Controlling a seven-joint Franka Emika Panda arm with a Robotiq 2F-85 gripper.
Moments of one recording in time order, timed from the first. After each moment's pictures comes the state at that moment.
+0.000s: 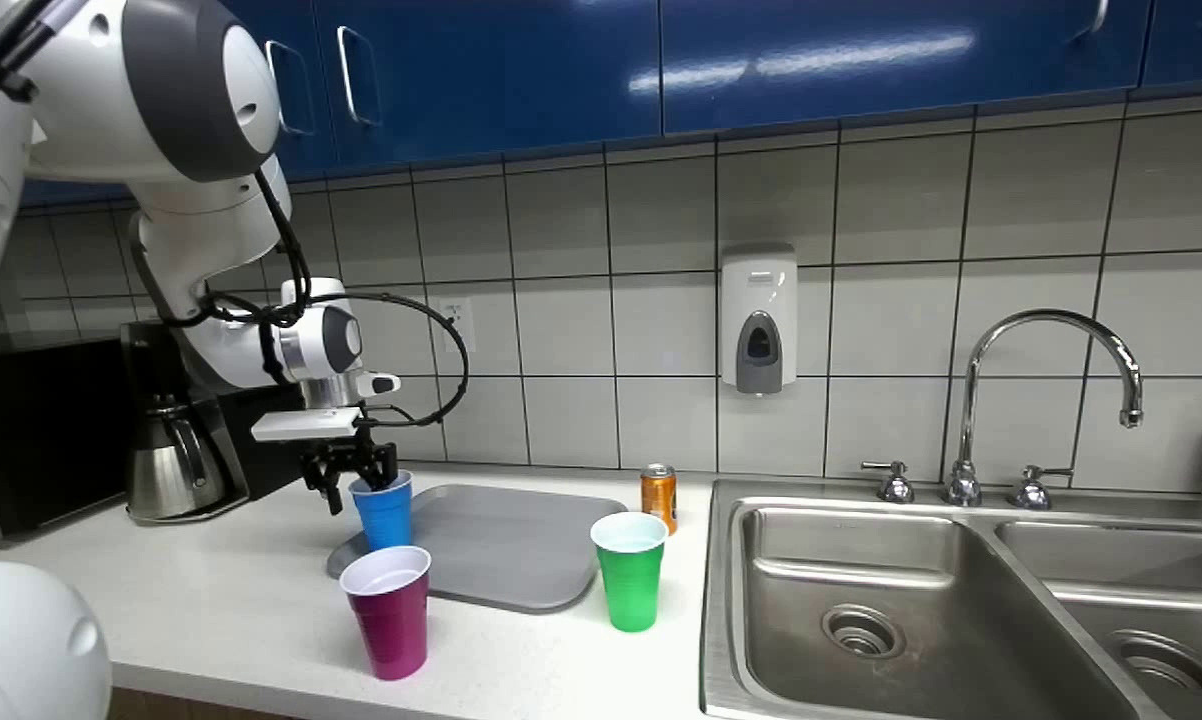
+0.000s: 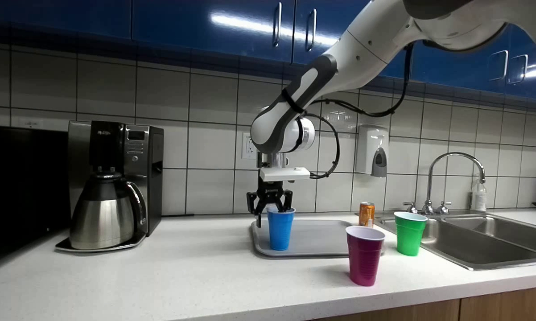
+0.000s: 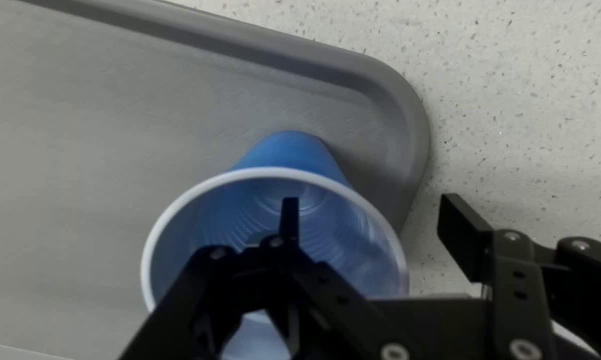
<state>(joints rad) 0.28 0.53 0.13 -1.79 -0.15 2.32 0.29</state>
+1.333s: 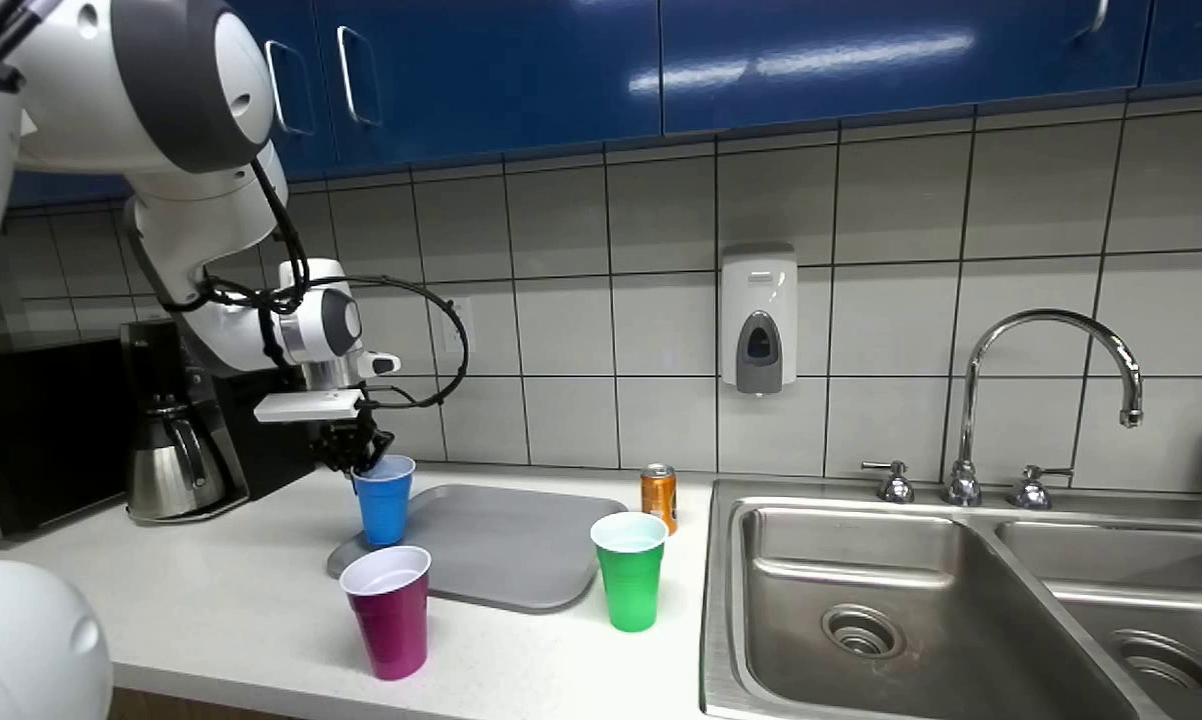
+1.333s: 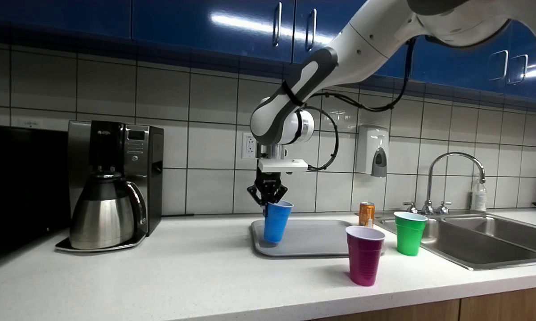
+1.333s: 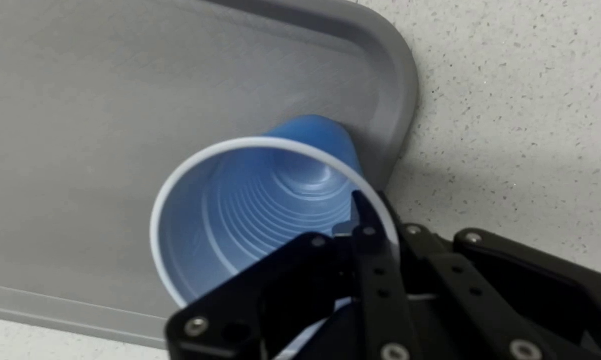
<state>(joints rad) 0.29 0.51 0.12 -1.75 -0.15 2.33 0.28</state>
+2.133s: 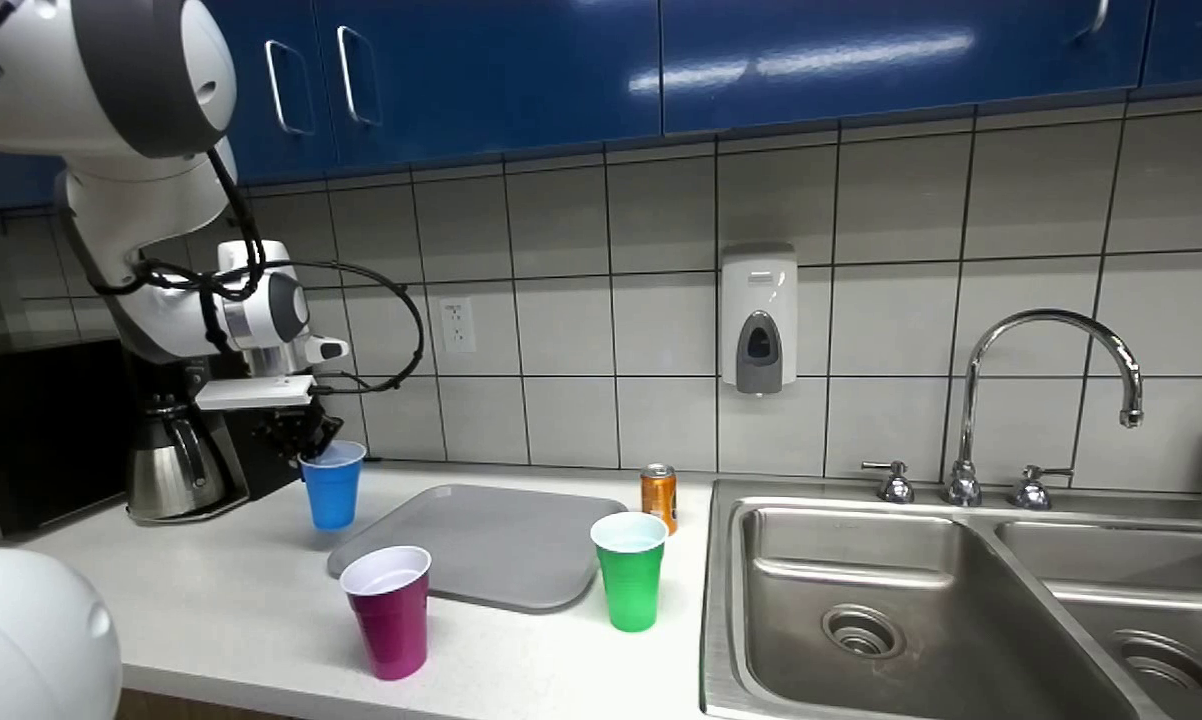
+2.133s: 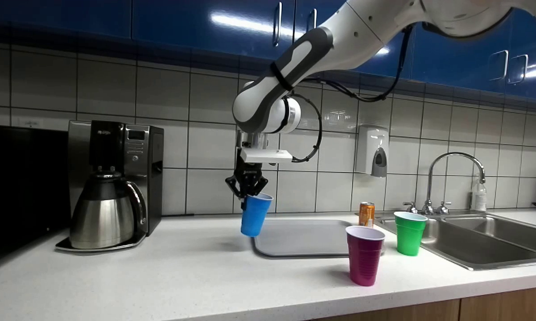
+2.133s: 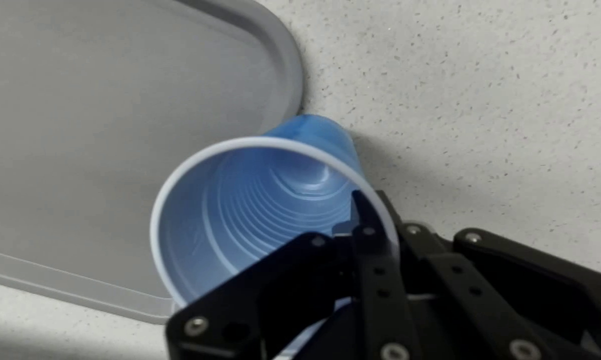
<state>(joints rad) 0.35 0.47 0.17 -1.76 -0.15 2.34 0.24</state>
